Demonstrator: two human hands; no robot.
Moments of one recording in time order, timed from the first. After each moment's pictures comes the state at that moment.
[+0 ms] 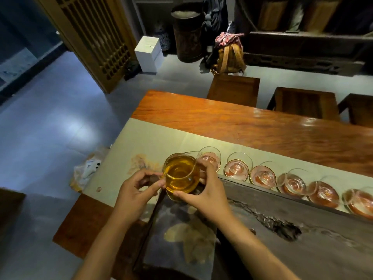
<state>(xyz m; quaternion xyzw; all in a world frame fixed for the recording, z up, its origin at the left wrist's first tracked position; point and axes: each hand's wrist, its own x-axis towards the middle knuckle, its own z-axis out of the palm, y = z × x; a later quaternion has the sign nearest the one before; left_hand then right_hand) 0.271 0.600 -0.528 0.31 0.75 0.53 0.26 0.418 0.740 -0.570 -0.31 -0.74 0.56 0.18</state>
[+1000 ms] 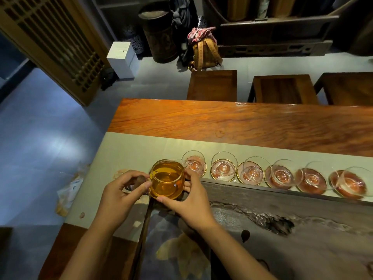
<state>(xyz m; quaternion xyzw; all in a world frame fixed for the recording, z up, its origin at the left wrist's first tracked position) 0.241 0.634 -0.523 0.41 0.79 0.40 0.23 0.401 0.733 -0.600 -0.41 -0.62 0.65 0.19</state>
